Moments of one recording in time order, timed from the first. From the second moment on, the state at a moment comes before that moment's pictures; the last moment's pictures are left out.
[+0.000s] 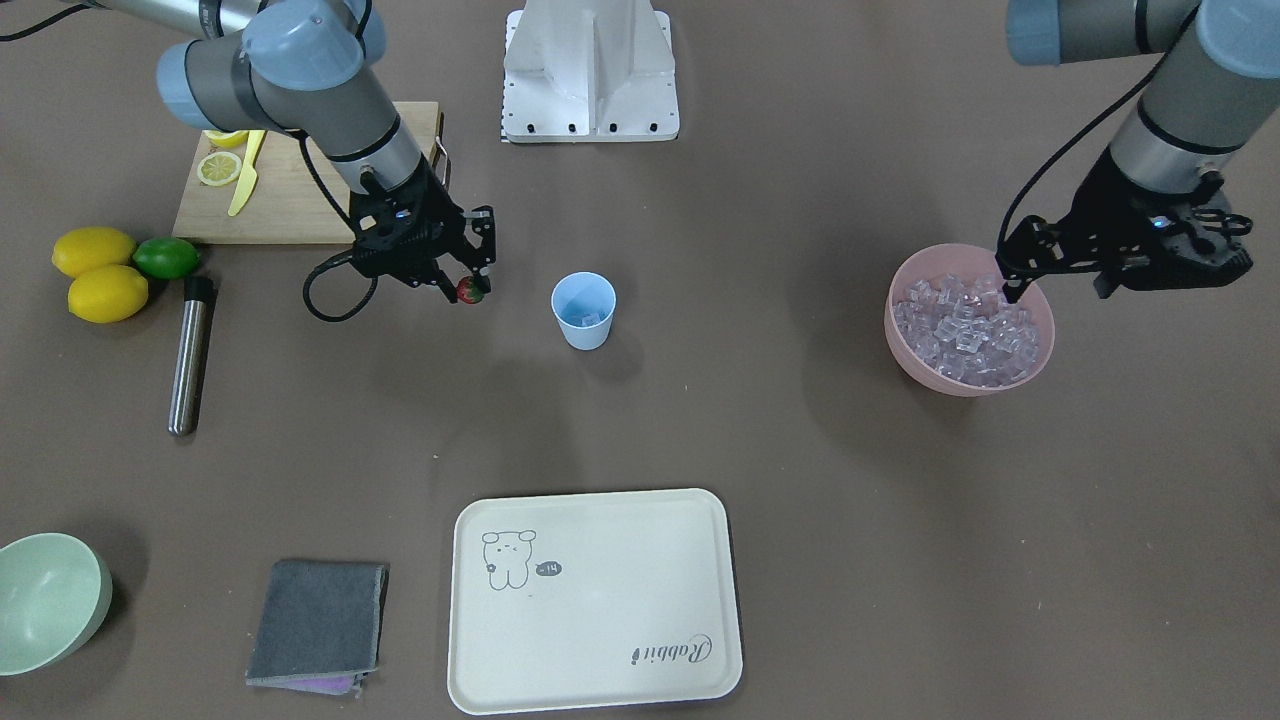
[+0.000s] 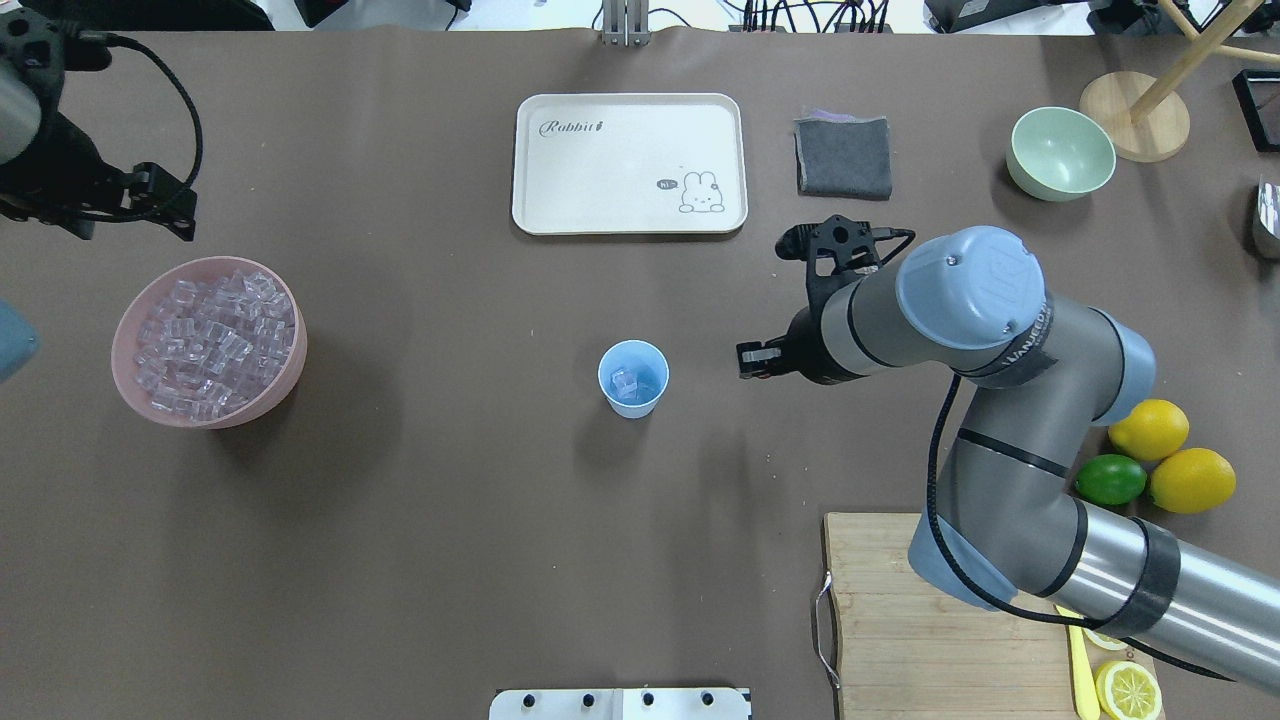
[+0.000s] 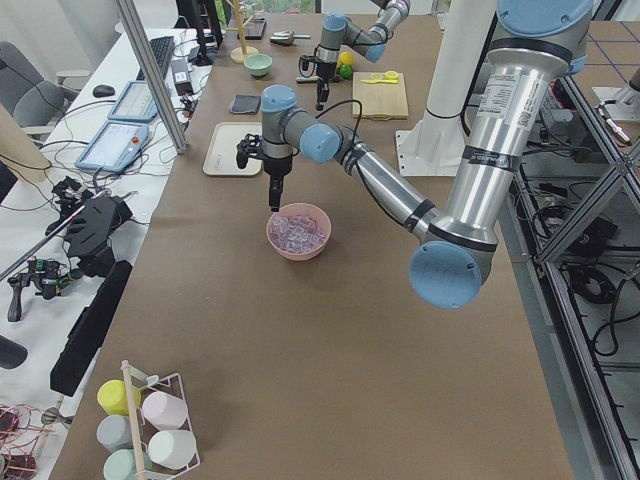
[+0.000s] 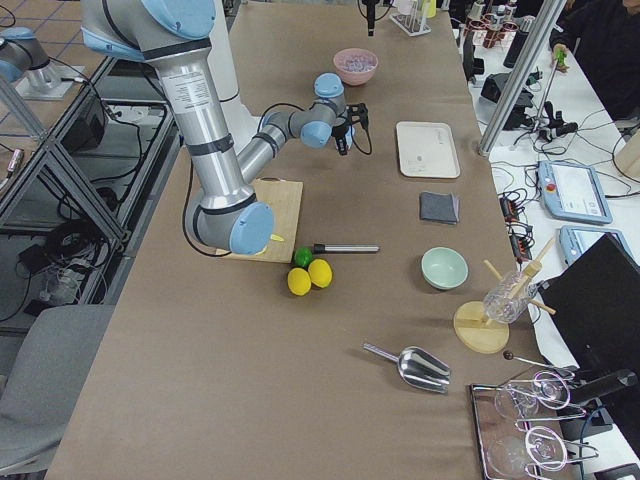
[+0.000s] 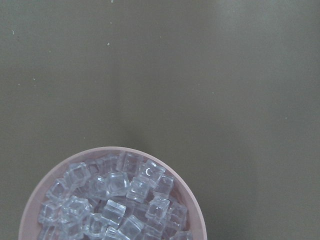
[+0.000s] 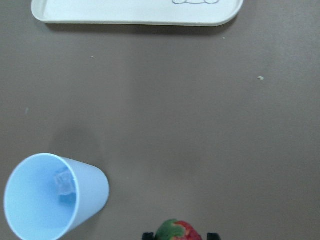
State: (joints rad) left arm -1.09 -1.81 -1.98 -1.43 -2.12 -0.65; right arm 0.56 -1.11 1.85 -1.27 1.88 1.12
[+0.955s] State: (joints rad) left arm -1.18 -1.72 -1.99 -1.43 -2.12 -0.50; right arm 0.44 -0.90 1.72 -1.36 1.75 1.21
